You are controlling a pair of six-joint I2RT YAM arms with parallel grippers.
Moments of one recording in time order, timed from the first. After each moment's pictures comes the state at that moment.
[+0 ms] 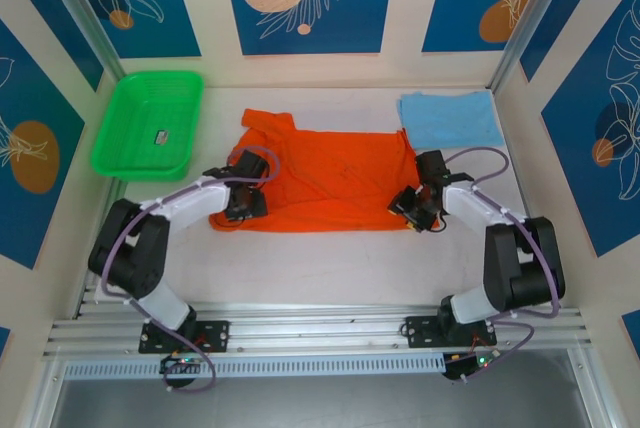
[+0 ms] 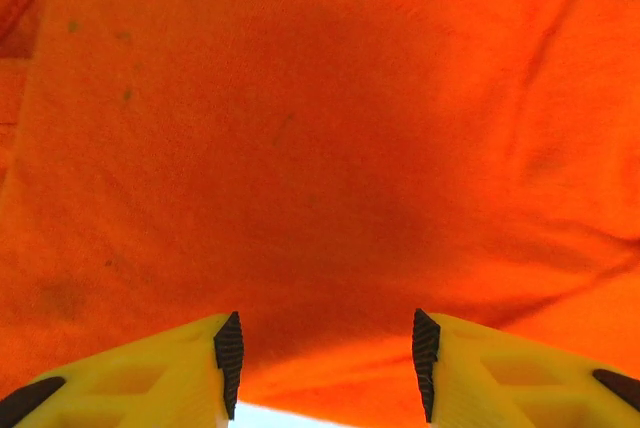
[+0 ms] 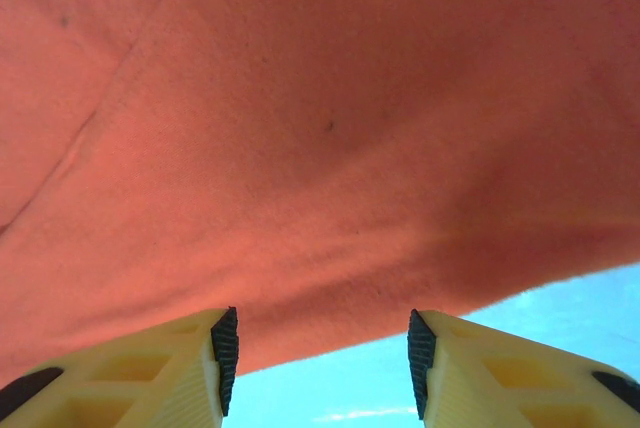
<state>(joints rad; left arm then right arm) -0.47 1.64 0.99 -0.64 -0.14 -0.63 0.16 1.47 0.82 -0.65 -0.23 0.79</state>
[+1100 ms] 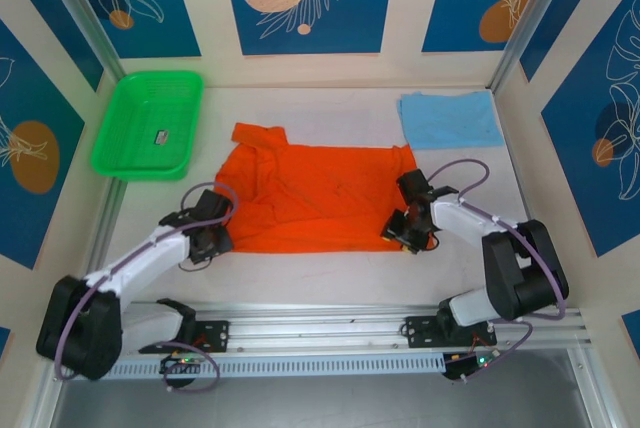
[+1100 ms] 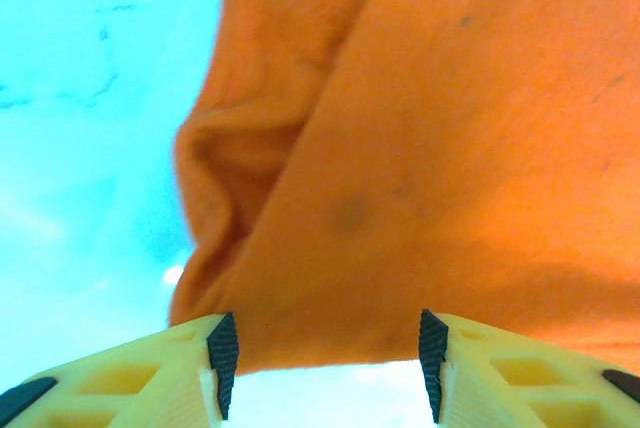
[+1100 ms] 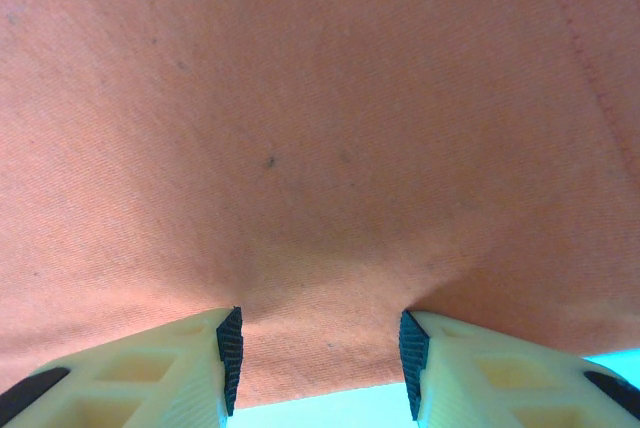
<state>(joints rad) -0.38 1.10 0.57 -0.76 -0.20 -0.79 0.32 1.41 0.70 -0.71 -0.18 0.79</state>
